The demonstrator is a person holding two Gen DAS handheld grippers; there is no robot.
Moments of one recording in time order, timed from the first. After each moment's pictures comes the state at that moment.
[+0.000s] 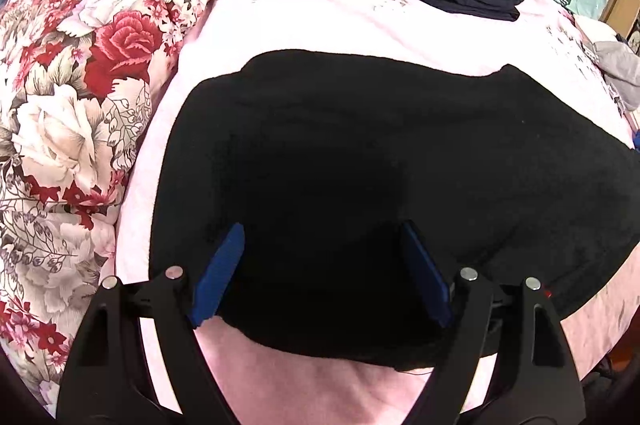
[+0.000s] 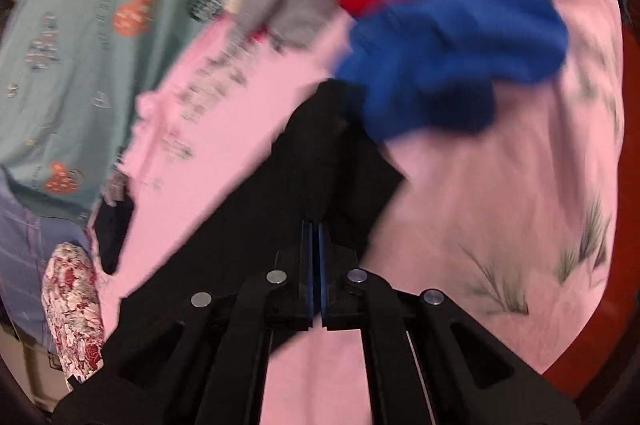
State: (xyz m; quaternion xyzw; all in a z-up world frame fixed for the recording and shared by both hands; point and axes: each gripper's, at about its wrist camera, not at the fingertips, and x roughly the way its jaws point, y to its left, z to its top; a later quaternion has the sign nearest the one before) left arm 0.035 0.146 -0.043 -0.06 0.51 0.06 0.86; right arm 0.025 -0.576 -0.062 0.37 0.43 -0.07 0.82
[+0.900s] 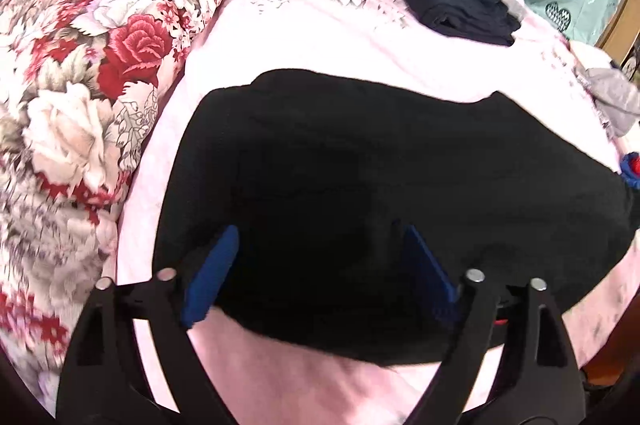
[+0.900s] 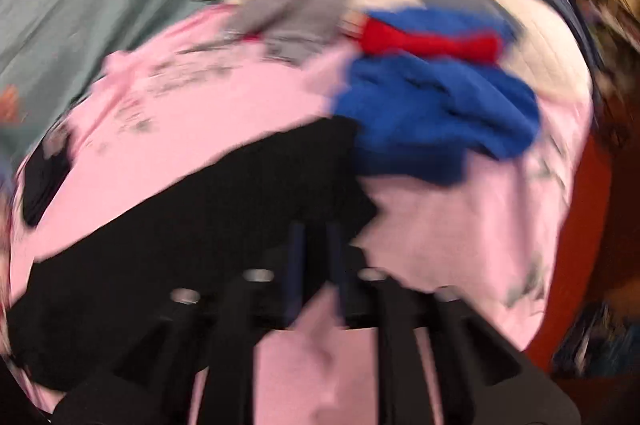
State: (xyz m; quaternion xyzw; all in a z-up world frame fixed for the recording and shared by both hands) left arm 0.028 0.152 -0.029 -0.10 0.48 0.06 0.87; right arm 0.034 -0.514 -0.023 0.16 0.42 -0.12 0.89
